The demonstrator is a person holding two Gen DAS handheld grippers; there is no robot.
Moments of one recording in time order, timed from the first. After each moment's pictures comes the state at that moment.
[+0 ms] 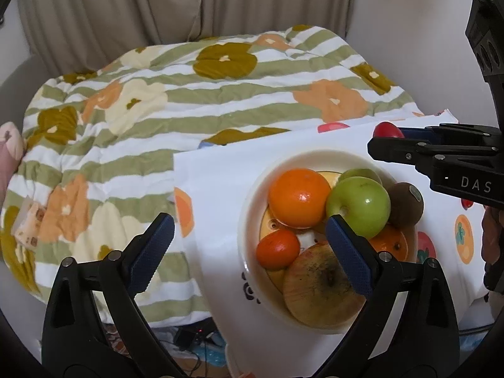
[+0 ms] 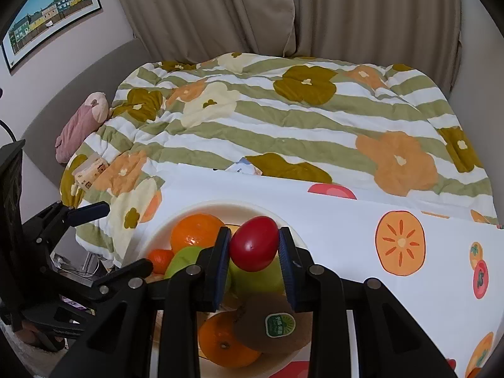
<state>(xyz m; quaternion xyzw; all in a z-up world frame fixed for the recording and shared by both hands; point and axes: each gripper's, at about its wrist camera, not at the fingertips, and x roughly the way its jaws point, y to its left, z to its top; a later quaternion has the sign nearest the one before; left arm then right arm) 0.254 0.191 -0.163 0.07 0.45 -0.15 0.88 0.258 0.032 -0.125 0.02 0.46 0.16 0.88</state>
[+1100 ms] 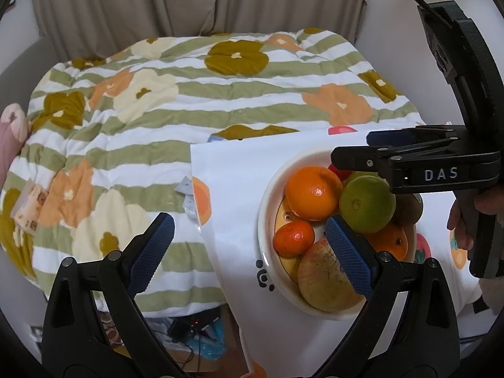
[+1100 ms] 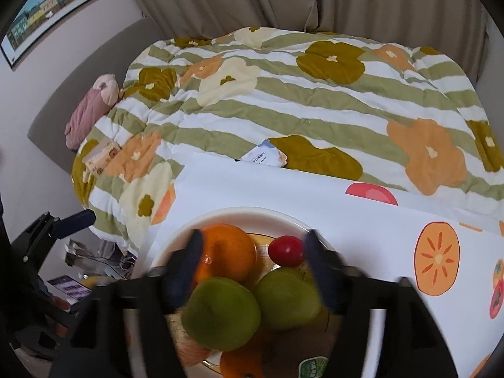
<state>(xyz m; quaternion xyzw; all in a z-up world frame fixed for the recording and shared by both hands) 0.250 0.216 -0.157 0.04 0.46 -0.13 0.88 0.295 0.057 -0.138 0.03 0.51 0.19 0.84</state>
